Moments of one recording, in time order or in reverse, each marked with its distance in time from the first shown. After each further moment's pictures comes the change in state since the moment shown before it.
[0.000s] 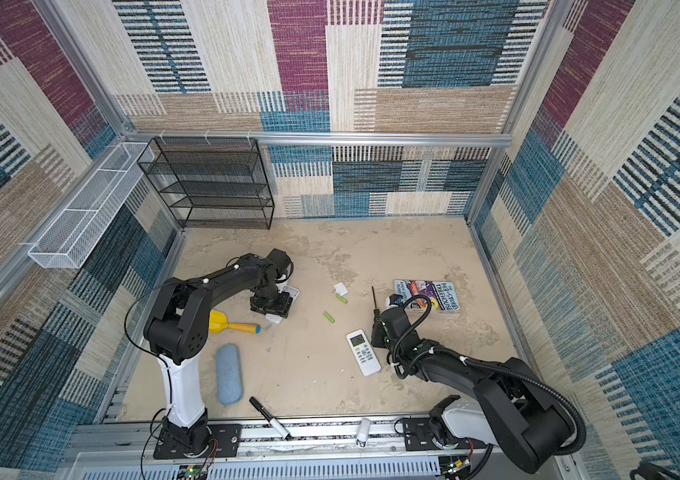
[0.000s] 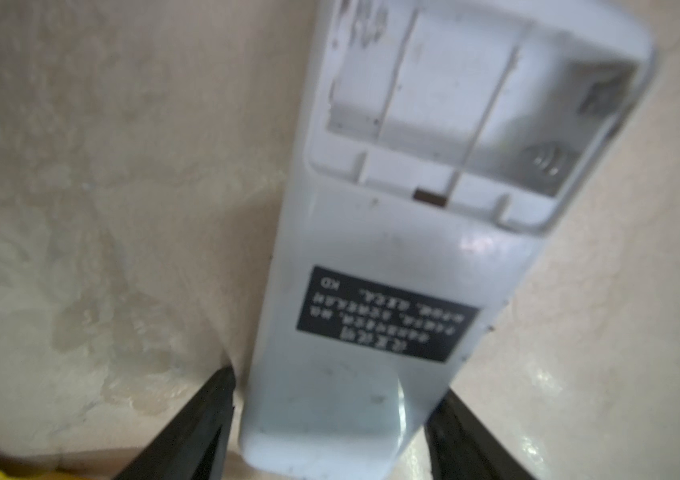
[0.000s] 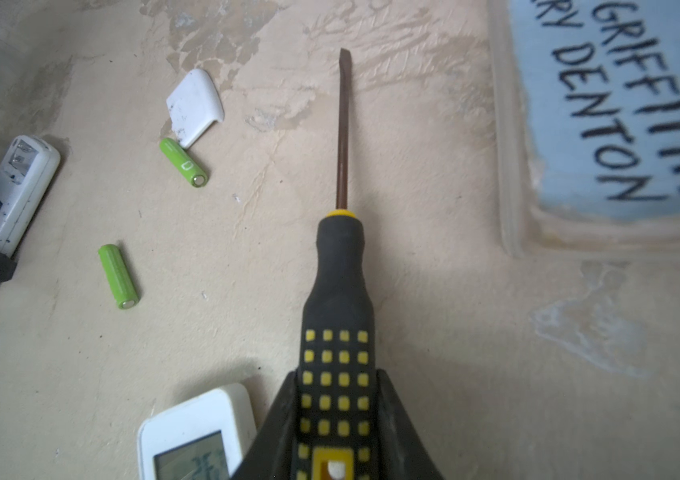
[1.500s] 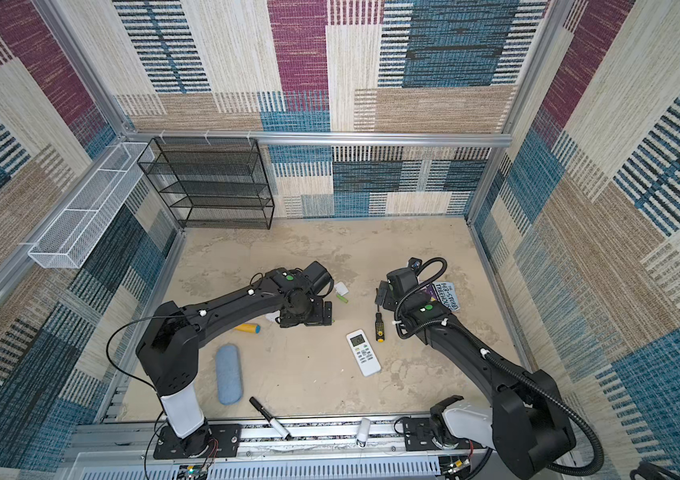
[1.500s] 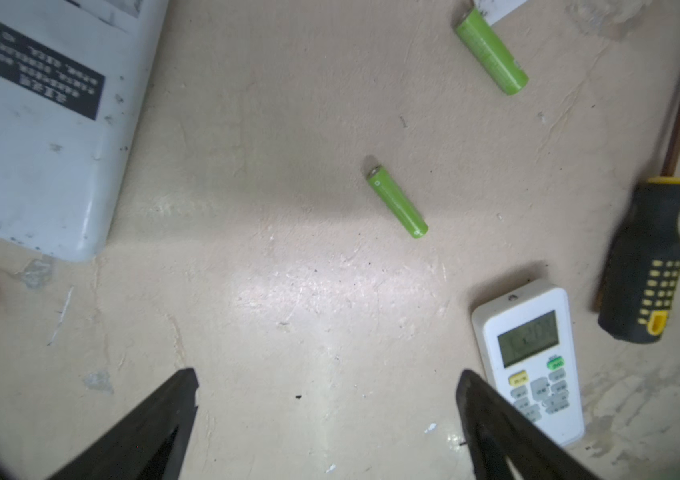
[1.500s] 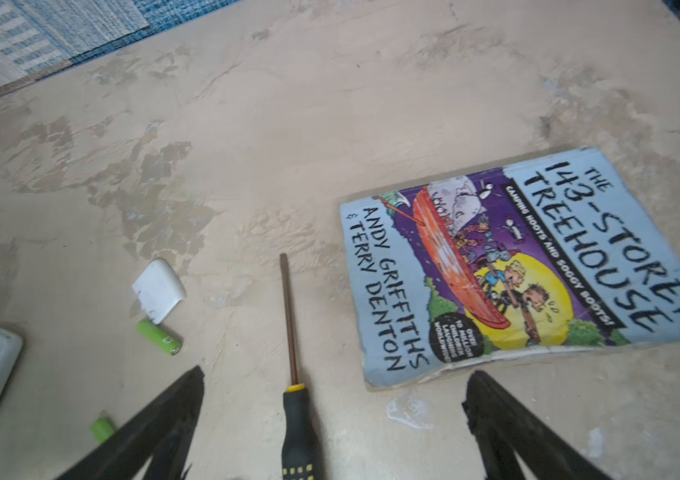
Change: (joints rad) left arm -0.386 -0.143 0.039 0.001 -0.014 -0.602; right arm -0.154 -0.036 0.419 -0.467 0.212 -0.041
